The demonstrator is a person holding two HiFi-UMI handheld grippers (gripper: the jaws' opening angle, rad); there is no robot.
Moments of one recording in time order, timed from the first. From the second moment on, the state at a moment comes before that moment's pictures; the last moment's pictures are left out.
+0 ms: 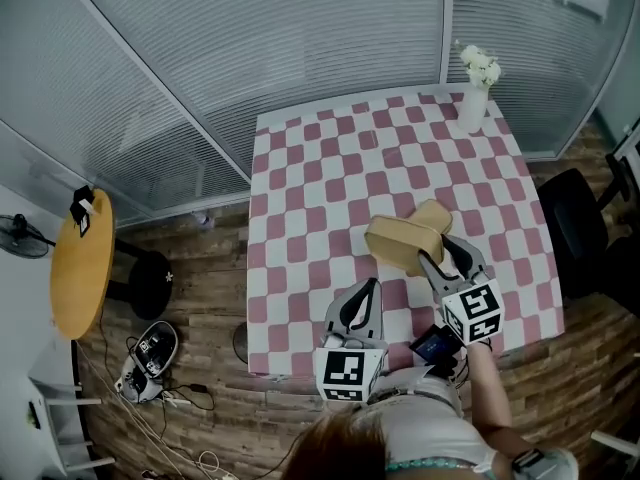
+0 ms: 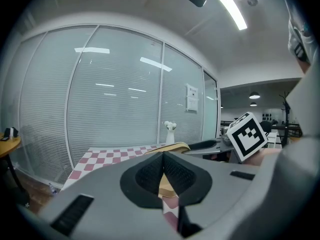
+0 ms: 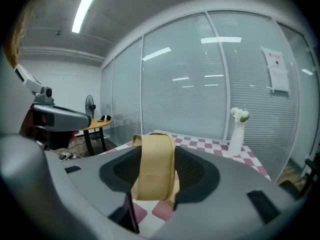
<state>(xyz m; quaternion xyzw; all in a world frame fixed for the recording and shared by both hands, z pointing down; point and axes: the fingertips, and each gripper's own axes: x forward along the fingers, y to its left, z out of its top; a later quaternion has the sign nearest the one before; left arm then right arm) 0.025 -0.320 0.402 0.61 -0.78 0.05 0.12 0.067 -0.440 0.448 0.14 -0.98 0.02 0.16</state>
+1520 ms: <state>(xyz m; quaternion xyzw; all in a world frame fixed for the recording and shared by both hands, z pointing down) -0.167 -0.024 0.390 0.47 -0.88 0.01 0.10 -0.162 -0.132 0.387 -0.08 -0.99 0.00 0.09</state>
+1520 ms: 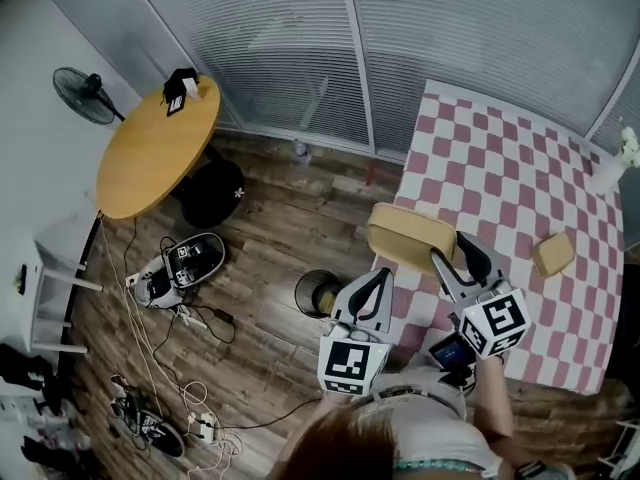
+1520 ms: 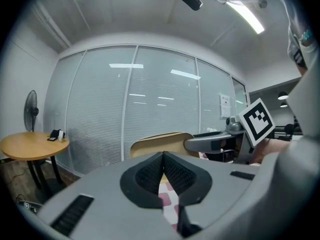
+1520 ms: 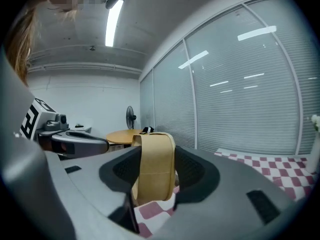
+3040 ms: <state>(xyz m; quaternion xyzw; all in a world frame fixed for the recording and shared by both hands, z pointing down) -0.260 0.273 0.455 0.26 -0.95 -0.01 0.17 -0.335 0.149 0.639 -0.24 -0.92 -0.09 0.31</state>
